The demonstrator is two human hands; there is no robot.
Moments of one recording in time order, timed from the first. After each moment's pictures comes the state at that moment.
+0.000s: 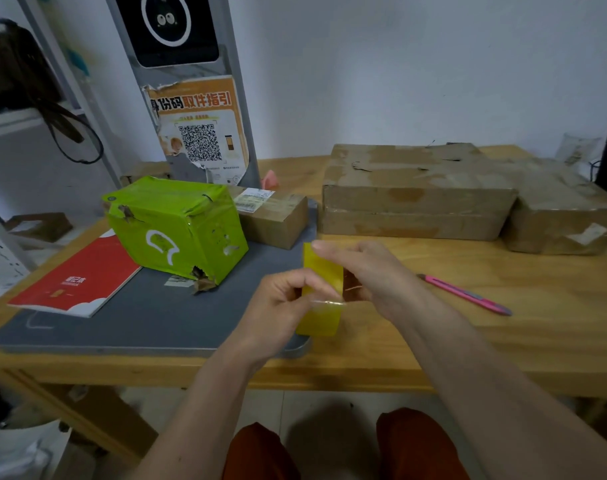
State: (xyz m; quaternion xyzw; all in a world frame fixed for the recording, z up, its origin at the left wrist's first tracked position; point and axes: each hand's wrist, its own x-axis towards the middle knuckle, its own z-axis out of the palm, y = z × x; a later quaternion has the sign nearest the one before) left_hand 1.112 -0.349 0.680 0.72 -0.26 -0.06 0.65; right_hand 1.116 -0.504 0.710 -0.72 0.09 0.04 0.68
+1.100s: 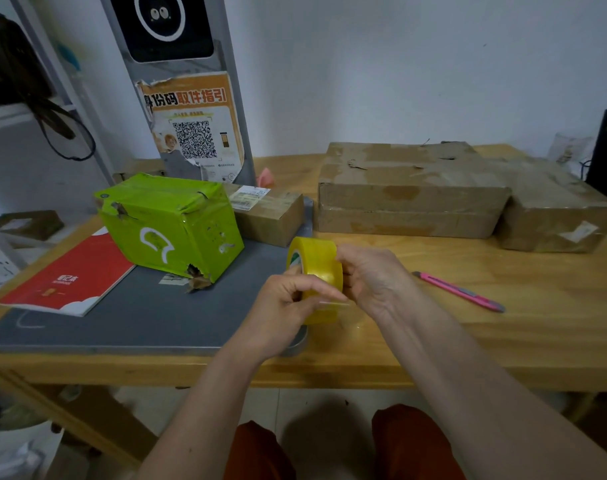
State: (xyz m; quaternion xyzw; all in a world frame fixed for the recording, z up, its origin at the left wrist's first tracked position) left_hand 1.122 -0.353 0.667 0.74 -0.29 -0.04 0.61; right_hand 1.122 -0.499 0.695 -0.56 0.20 0.00 0.80
